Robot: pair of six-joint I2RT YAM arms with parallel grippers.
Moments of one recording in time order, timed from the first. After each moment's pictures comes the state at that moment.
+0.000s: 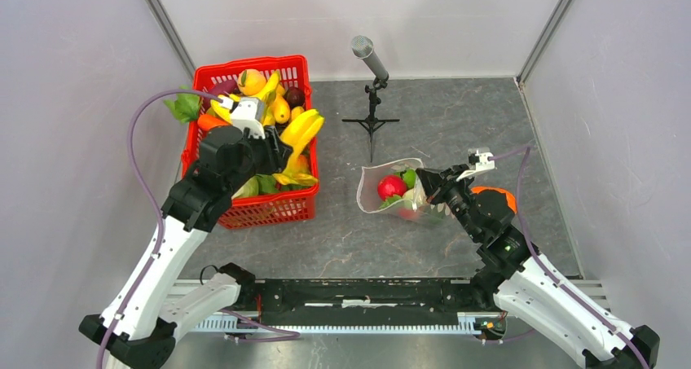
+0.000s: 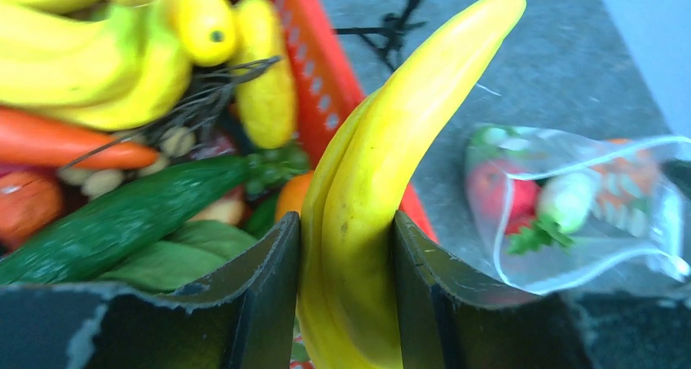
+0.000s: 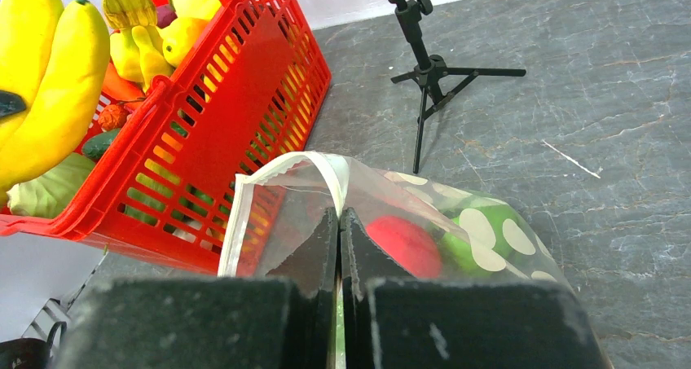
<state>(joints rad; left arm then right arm) -0.47 0.89 1.15 -0.65 -0.13 -0.29 0.66 0.57 0.44 0.11 0.22 0.48</state>
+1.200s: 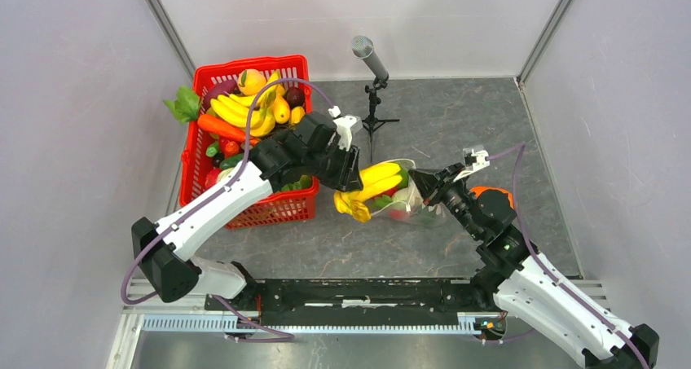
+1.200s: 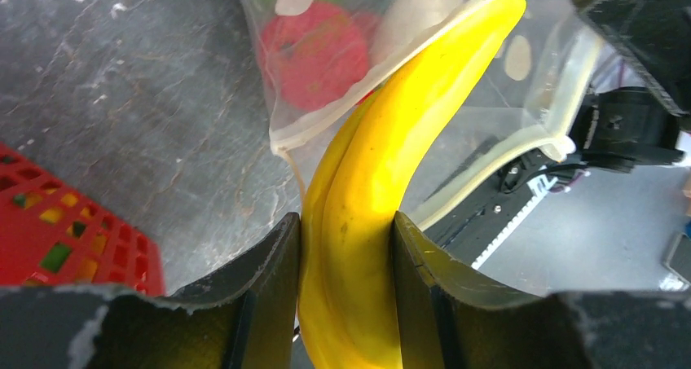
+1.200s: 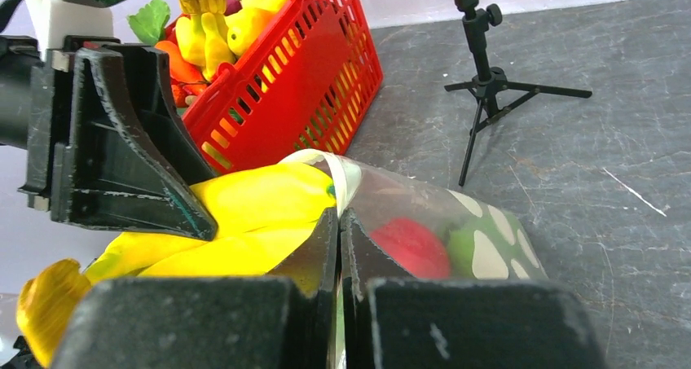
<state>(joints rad) -0.78 1.36 1.33 -0.73 0.24 -0.36 0.66 0.58 0.44 0.18 0.08 0.46</state>
